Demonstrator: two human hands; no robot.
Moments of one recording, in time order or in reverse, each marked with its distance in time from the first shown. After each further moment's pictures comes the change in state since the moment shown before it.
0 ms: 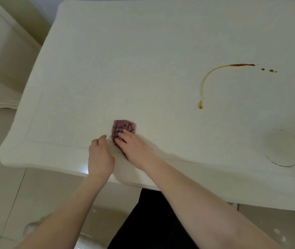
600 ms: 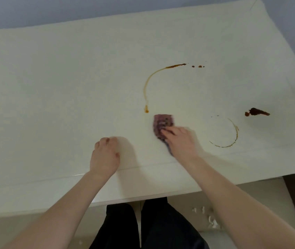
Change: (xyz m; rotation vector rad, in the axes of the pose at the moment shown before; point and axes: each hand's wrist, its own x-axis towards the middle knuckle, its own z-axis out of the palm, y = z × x) left_hand -0.001 0.132 0.048 0.257 -0.246 0.450; right_hand -0.187 0.163 -0.093 -0.250 0.364 0.548
